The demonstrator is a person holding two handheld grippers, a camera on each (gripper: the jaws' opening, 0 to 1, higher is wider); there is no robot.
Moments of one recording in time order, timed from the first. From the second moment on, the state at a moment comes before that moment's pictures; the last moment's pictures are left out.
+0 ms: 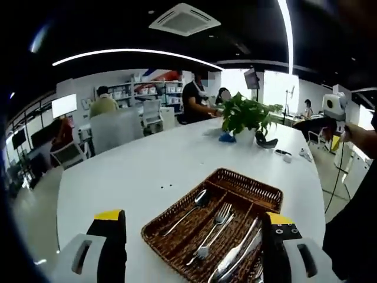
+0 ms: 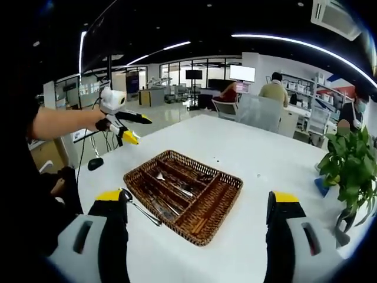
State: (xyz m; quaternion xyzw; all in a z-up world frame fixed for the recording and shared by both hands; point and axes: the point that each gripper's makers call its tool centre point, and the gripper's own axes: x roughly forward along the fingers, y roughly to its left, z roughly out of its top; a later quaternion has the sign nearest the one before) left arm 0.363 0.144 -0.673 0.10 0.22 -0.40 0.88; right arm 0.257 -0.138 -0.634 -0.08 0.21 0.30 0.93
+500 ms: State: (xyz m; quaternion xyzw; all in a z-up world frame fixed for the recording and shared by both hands) left arm 0.295 0.171 -0.647 0.10 0.21 -0.35 0.91; right arm 0.263 -0.144 -0.644 -0.09 0.22 0.28 0.93
